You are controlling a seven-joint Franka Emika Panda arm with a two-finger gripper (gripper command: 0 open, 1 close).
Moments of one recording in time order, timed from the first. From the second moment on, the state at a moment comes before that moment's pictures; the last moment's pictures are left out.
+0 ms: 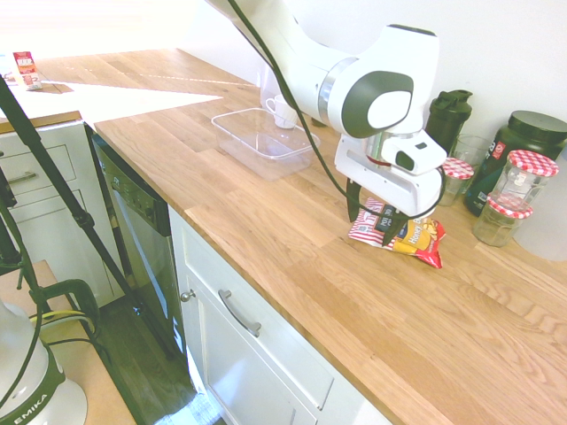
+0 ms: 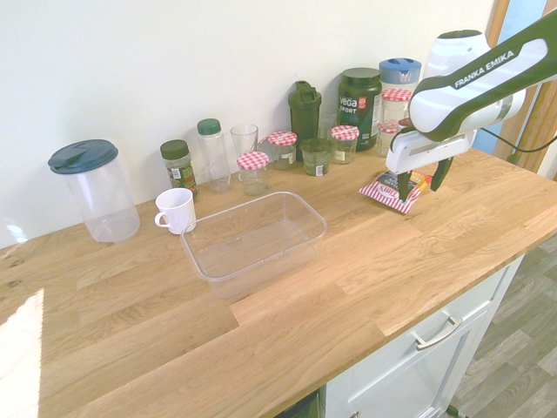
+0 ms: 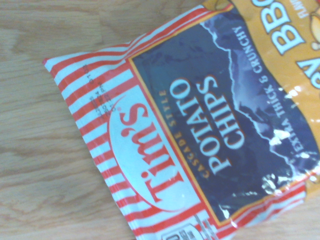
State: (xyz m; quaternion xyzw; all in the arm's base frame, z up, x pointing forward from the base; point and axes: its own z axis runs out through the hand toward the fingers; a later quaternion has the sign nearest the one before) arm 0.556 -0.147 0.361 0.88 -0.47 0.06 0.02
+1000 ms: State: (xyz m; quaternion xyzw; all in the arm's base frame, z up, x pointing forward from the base) arm 0.579 -0.133 0.337 0.89 -0.45 0.07 0.02
